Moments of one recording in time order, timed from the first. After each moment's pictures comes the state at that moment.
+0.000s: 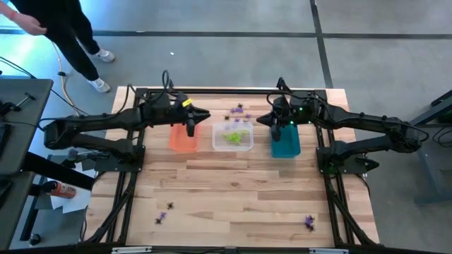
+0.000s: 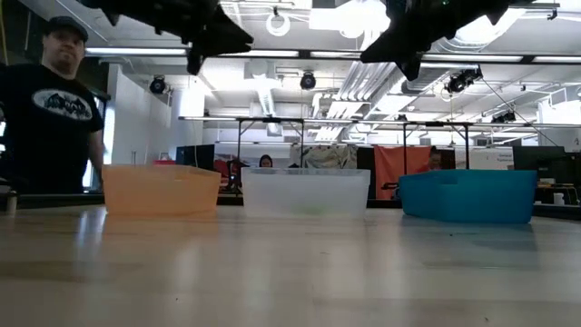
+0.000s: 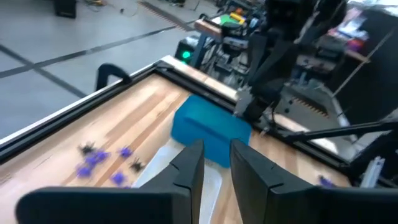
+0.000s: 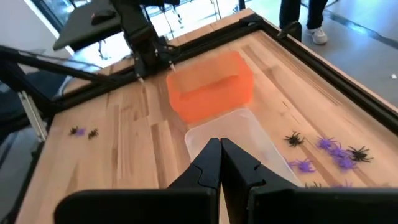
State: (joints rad) left arm 0.28 1.05 0.76 0.05 0.03 -0.36; right arm -0.31 1.06 0.85 -0.21 -0.17 0.23
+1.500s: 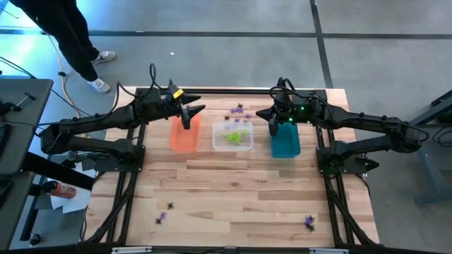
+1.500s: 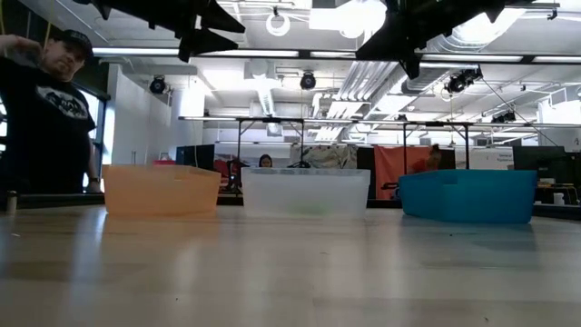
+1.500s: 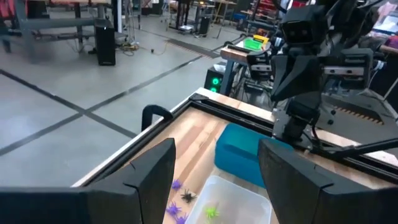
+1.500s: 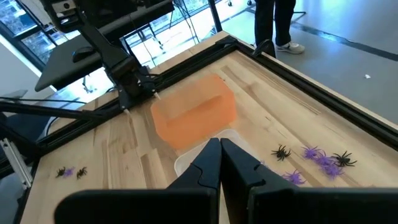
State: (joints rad) left arm 0.35 0.98 0.76 0.07 -0.04 -0.16; right arm -0.31 1.06 0.85 -0.14 -0.06 0.34
